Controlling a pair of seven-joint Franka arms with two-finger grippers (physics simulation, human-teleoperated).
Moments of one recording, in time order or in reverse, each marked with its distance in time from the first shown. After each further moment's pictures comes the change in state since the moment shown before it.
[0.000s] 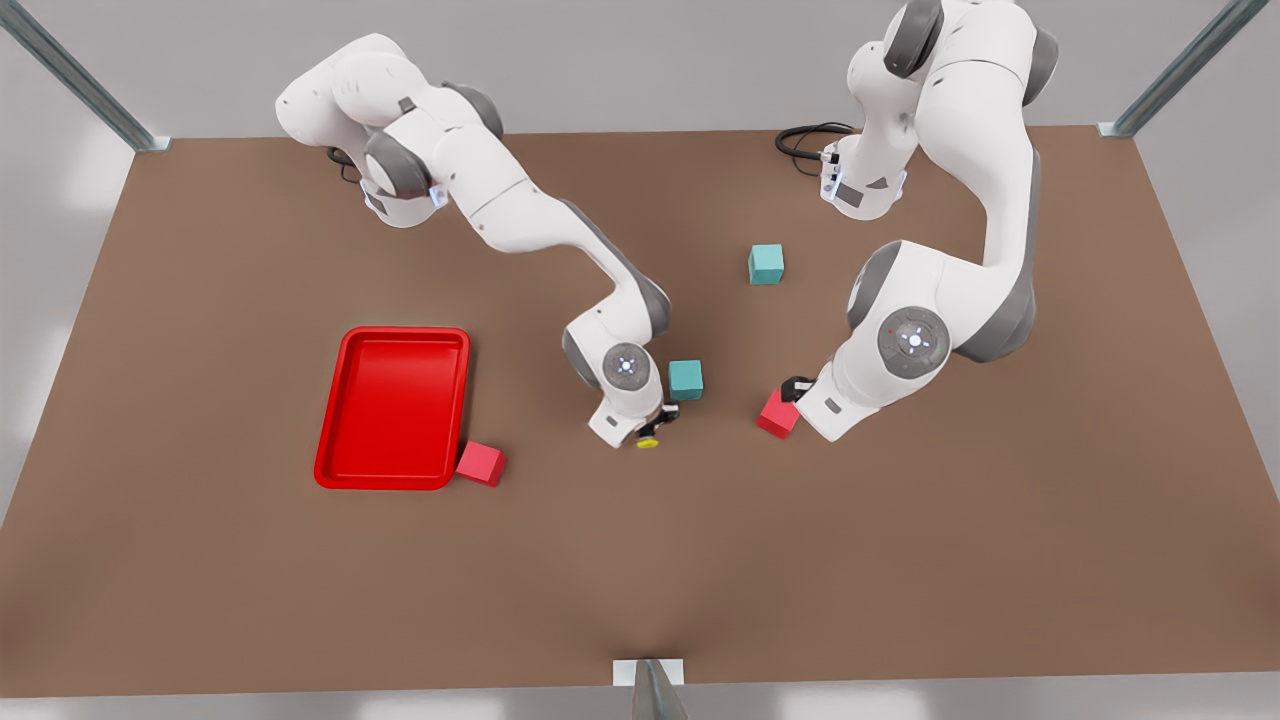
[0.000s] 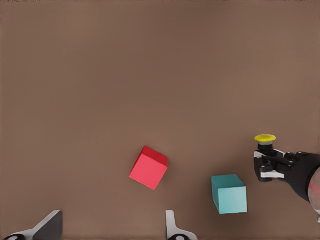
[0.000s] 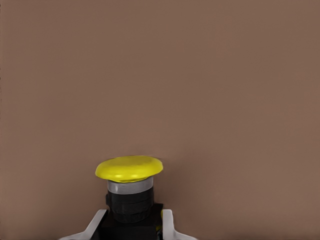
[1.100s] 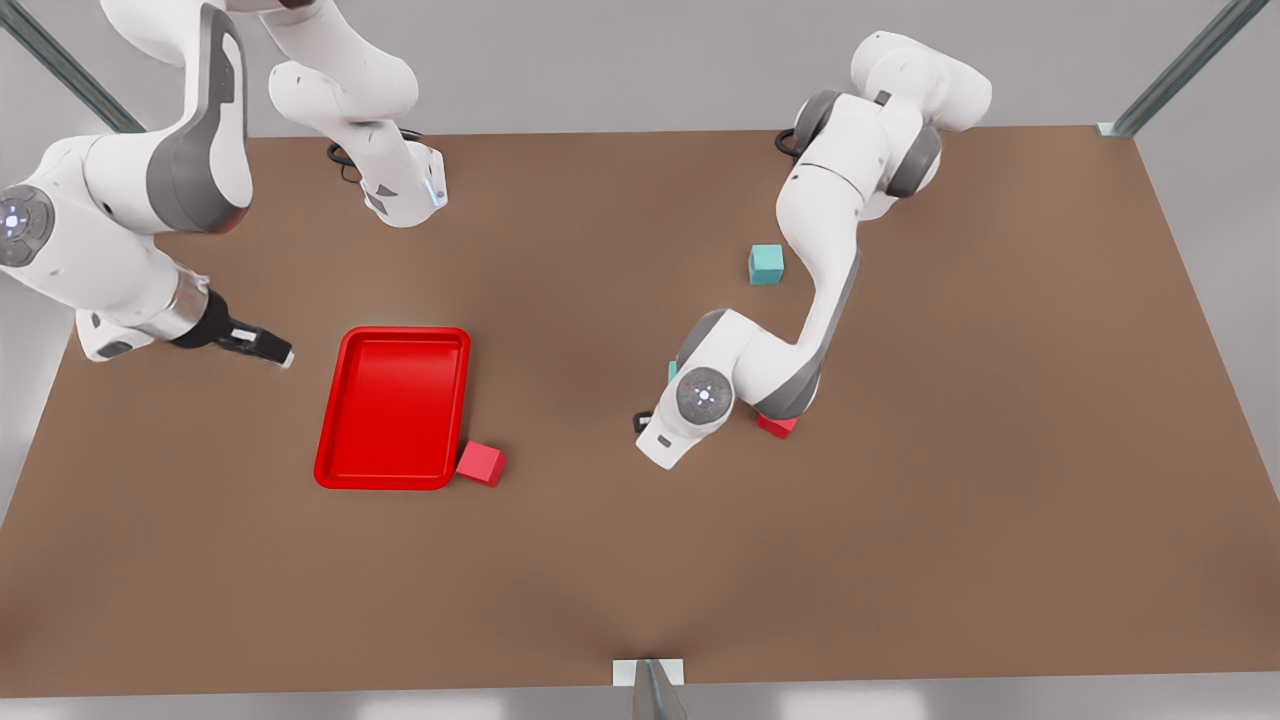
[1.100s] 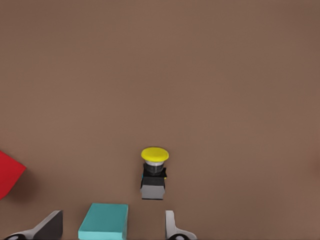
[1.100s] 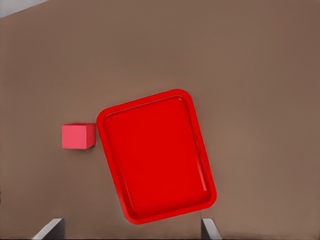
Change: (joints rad) left arm -0.332 0.474 0.130 0.359 -0.192 0.126 -0.343; right arm -0.745 -0.951 0.068 -0.466 -0.172 -0.567 -0.309
